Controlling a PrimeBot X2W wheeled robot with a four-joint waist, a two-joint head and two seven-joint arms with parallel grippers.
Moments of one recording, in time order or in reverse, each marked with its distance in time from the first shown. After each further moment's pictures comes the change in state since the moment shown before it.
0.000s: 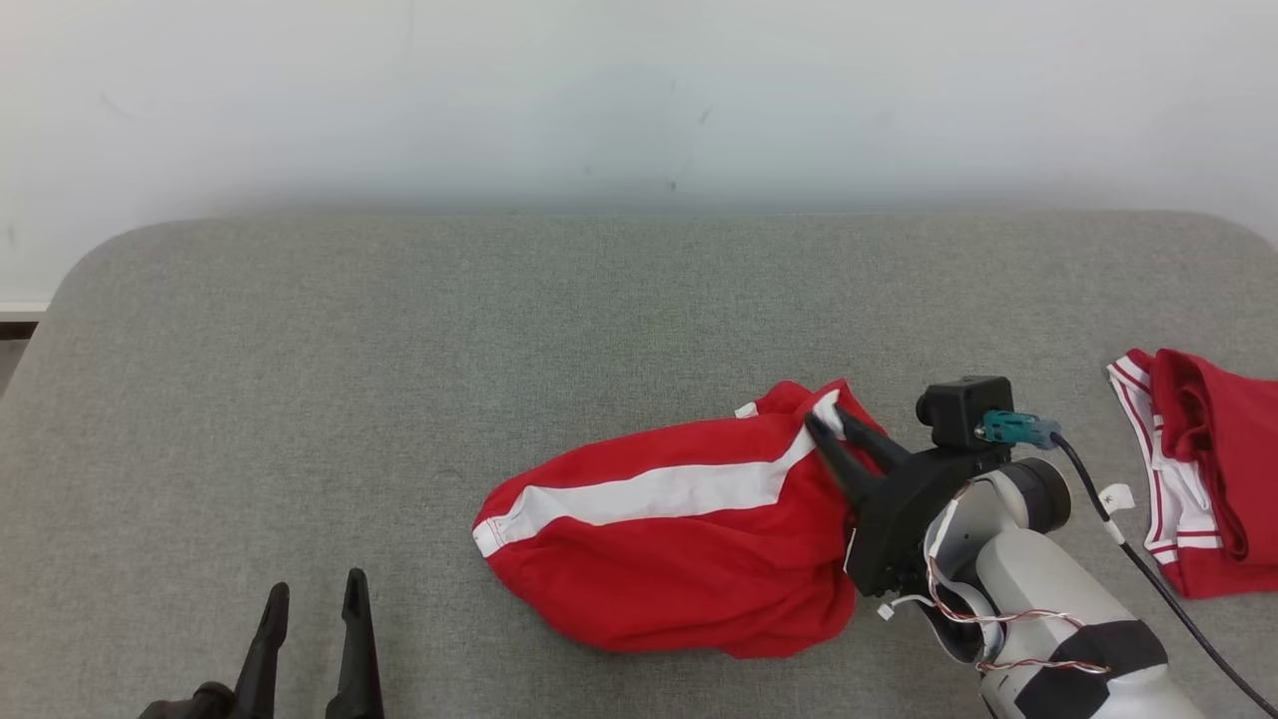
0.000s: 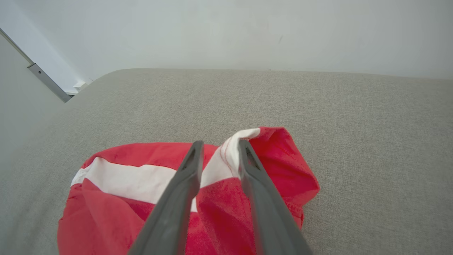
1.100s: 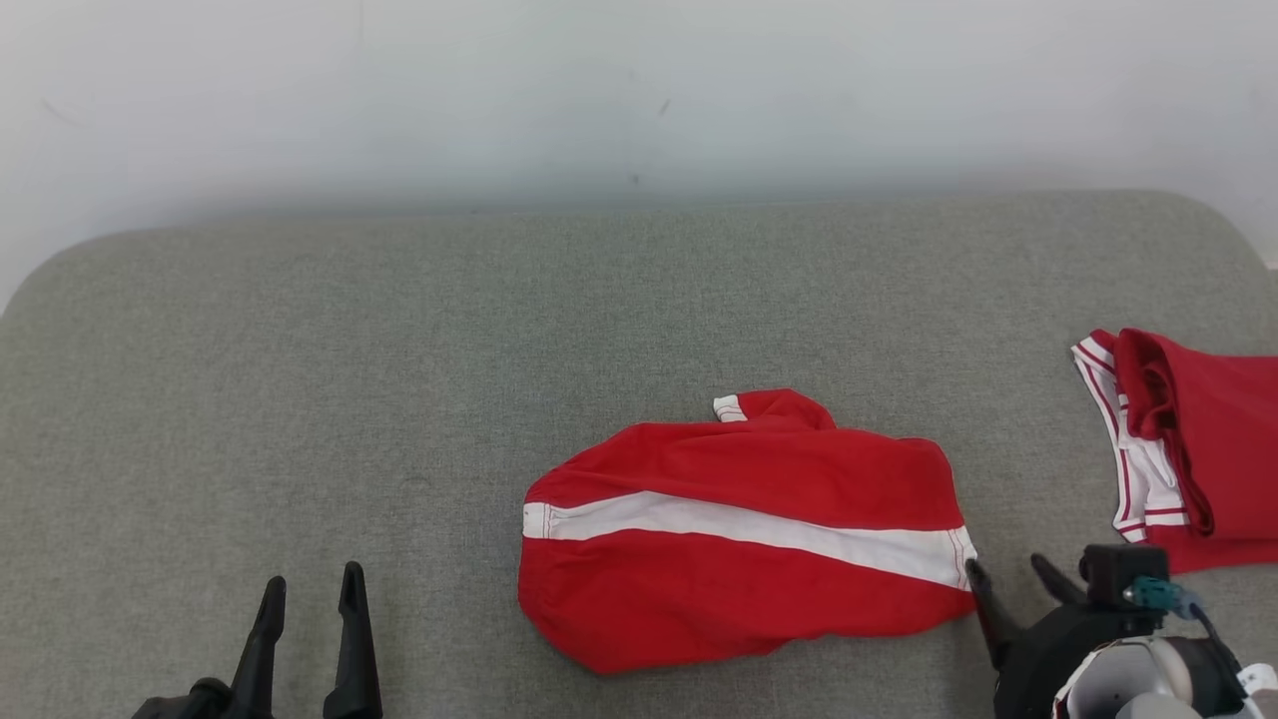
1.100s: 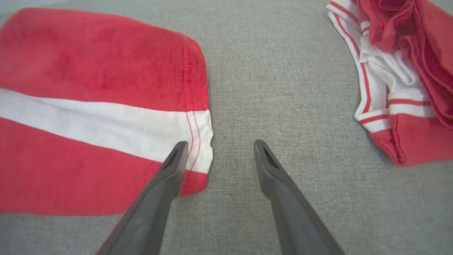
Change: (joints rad) left arm -0.006 -0.015 0.017 -0.005 0.012 -0.007 0.000; right arm 0.325 -0.026 -0.367 -0.008 -0.274 0.000 -0.036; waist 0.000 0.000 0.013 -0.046
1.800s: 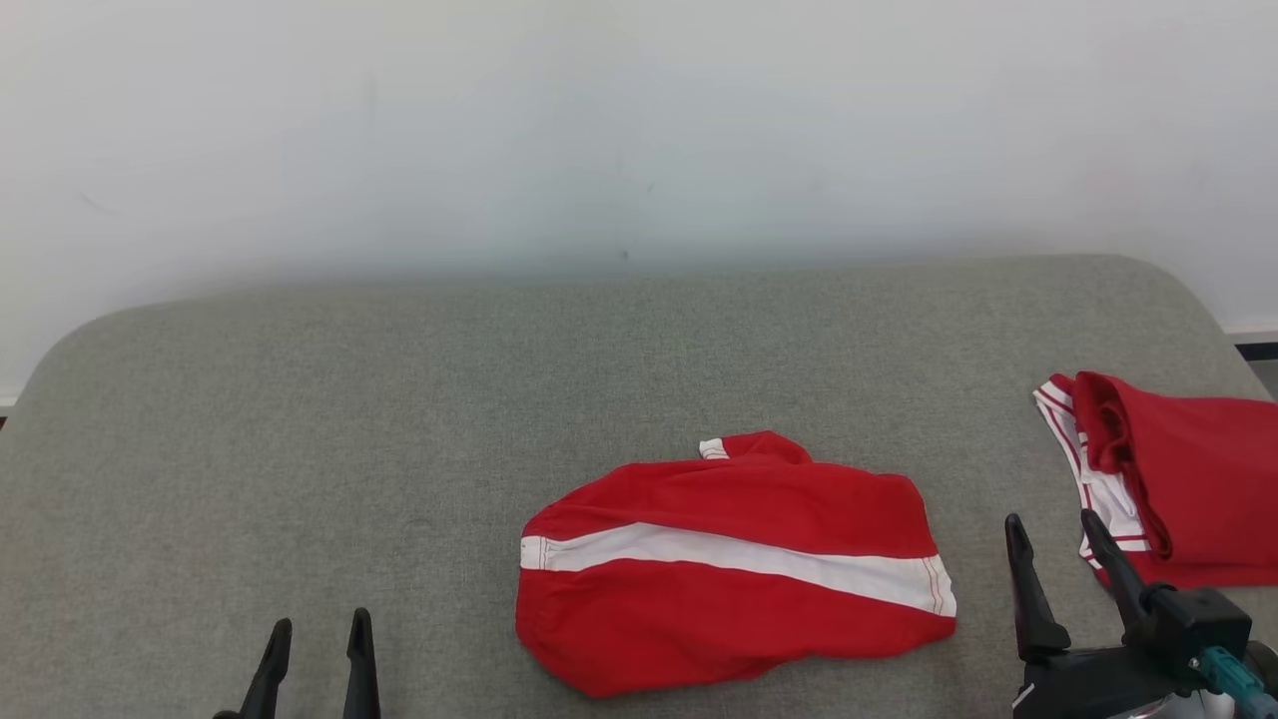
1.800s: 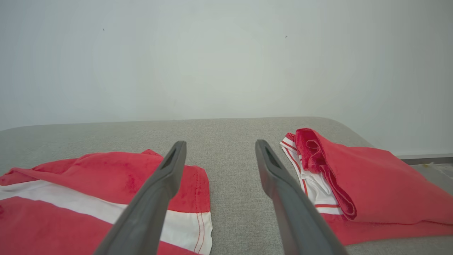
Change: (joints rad) left arm 0.041 0.000 0.015 0.044 0.090 -0.021 0.000; right arm 0.147 0.058 -0.126 -0.266 -0.123 0.000 -0.284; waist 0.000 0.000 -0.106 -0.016
